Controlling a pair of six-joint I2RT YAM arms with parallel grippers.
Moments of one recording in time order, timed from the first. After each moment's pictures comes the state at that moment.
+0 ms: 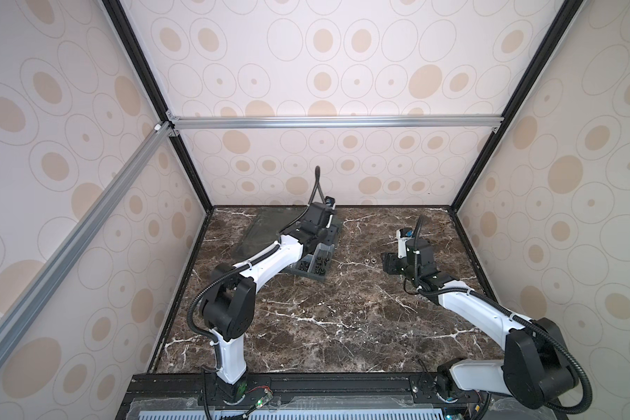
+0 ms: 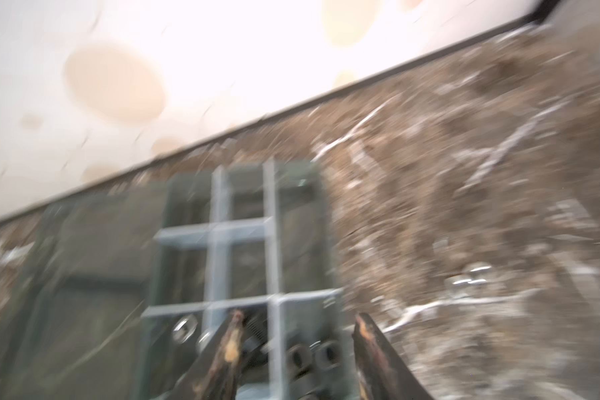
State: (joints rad) left arm -0.62 1.87 1.57 -0.31 -0.18 -0.05; right arm 0.35 1.32 0.77 -0.05 0.09 0.27
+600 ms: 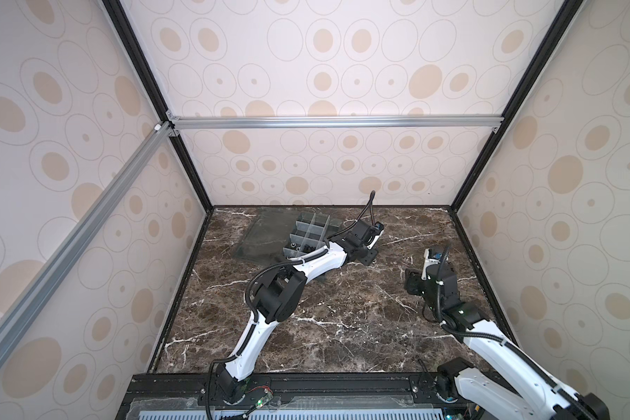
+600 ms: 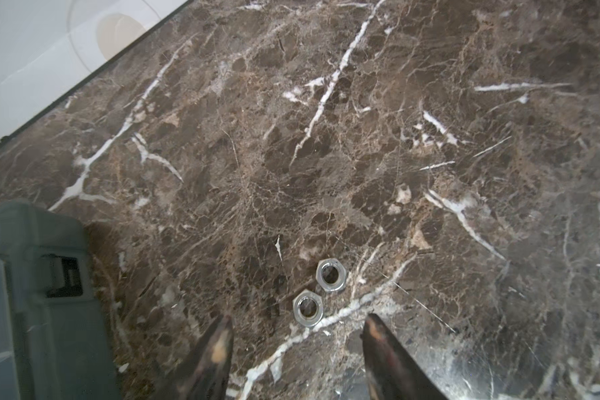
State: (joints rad) left arm -0.78 2.30 1.89 -0.37 0.00 0.06; right arm 0.35 0.82 0.50 -0.24 0.32 0.34
